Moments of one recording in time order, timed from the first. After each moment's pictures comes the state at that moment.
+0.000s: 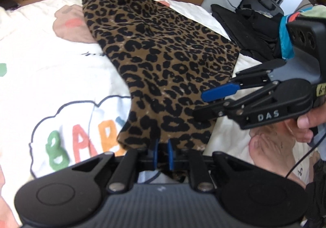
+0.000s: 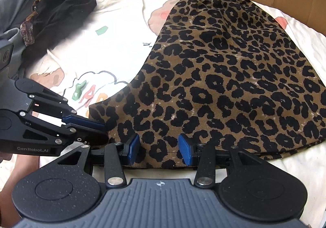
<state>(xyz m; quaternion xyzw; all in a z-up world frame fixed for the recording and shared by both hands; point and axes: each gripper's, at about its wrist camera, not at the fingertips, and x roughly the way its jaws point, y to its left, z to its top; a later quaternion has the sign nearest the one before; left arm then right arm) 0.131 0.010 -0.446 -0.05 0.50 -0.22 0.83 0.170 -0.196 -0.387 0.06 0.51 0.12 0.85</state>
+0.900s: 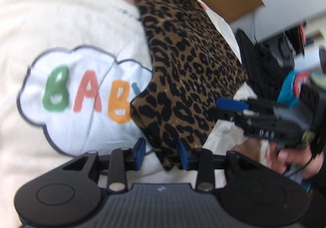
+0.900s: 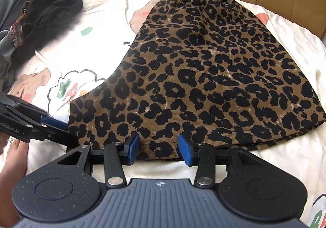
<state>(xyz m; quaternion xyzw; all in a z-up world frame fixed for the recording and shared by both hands) 0.126 0.050 -0.484 -0.30 0.55 -0.17 0.76 0.161 -0.217 -0.392 0.05 0.51 0.09 0.86</state>
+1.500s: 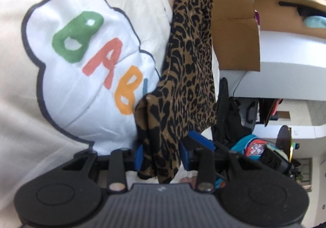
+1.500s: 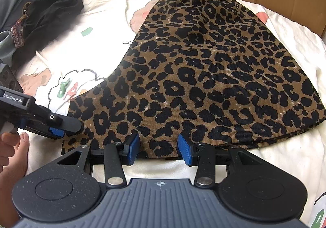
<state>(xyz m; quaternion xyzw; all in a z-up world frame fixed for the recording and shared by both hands) 0.117 0.073 -0.535 -0.53 0.48 -0.18 0.67 0.159 -0.218 -0.395 0.05 0.51 0.09 0.86</state>
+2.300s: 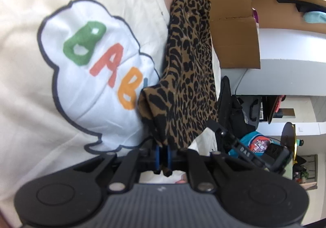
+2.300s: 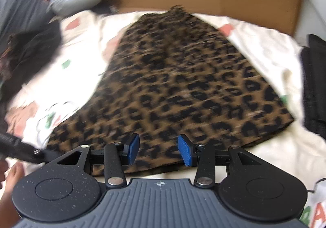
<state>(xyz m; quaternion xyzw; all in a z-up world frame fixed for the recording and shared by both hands) 0.109 0.084 -0.517 -0.51 0.49 -0.17 0.69 0.155 -0.274 -0.376 0.09 0.46 0.02 0.89</state>
